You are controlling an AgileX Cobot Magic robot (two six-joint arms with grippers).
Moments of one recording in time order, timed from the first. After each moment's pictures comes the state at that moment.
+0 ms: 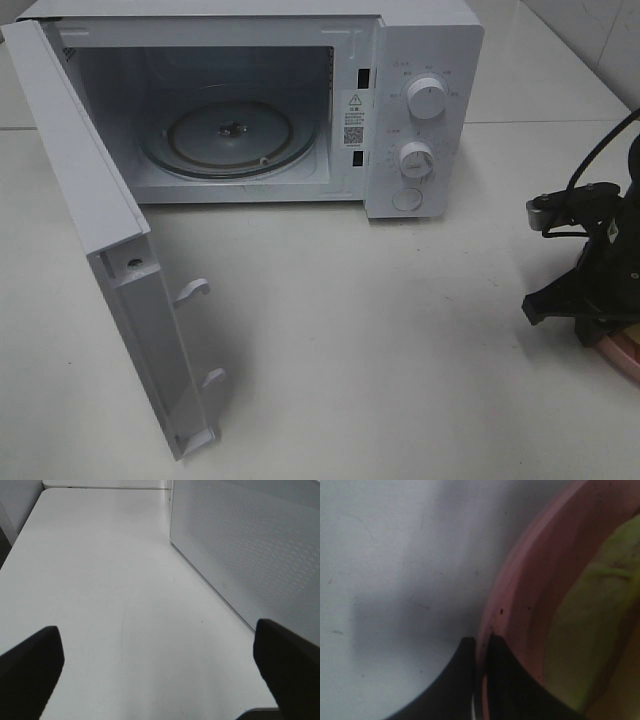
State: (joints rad) left arm 0.03 0.00 -0.52 -0.07 1.08 0.03; right arm 0.13 1.77 -0.77 -0.24 0.50 0.16
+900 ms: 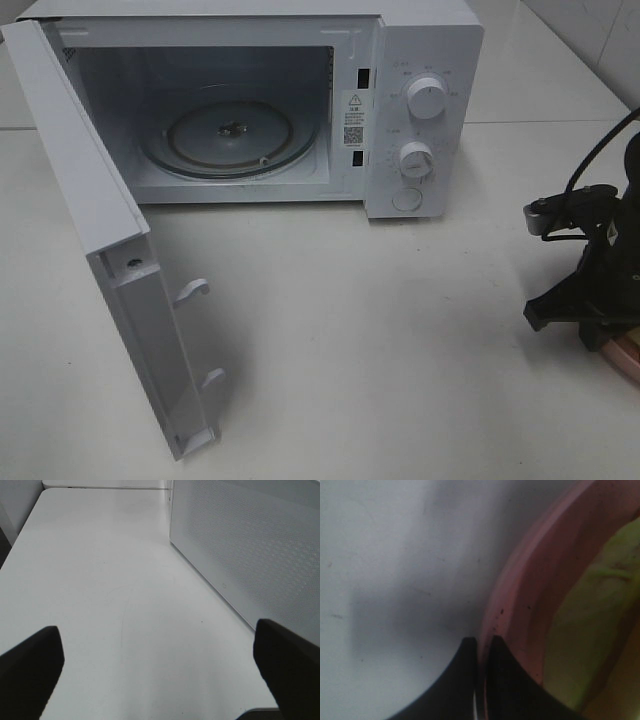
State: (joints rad) left arm 0.03 0.00 -0.52 -0.07 1.08 0.03; right arm 0.16 1.75 -0.77 -0.27 0.55 0.18
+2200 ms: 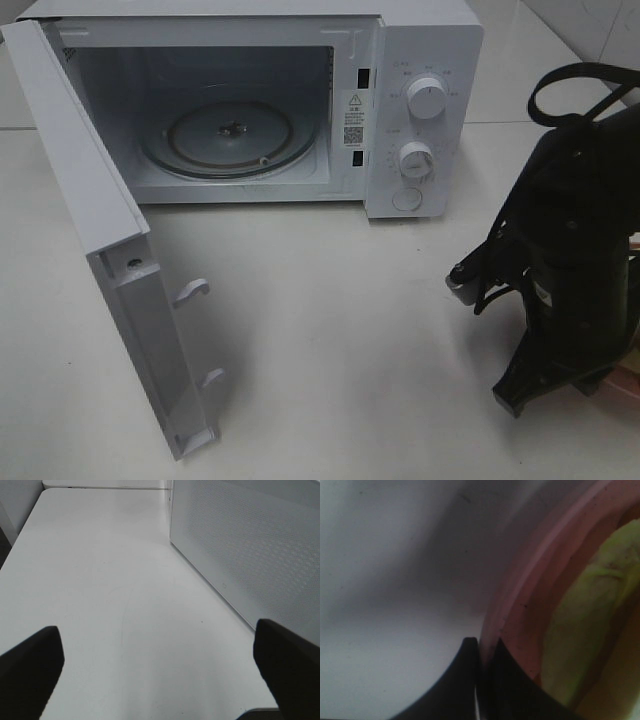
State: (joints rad) left arm 0.03 0.00 -0.52 -0.07 1.08 0.03; right arm 0.59 1.73 -0.76 -0.46 0.88 0.39
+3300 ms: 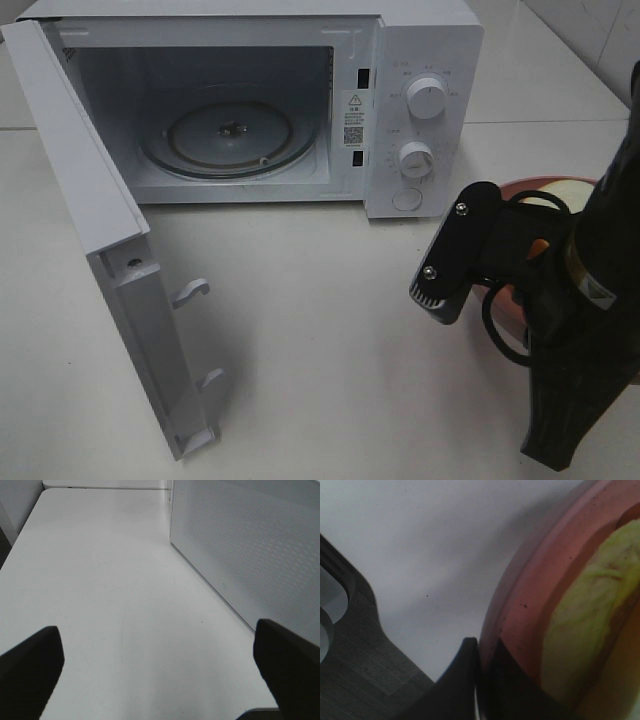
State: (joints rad) left arm 0.03 0.00 -0.52 -0.07 1.08 0.03; right arm 0.91 1.35 -0.76 -0.39 0.99 0.11
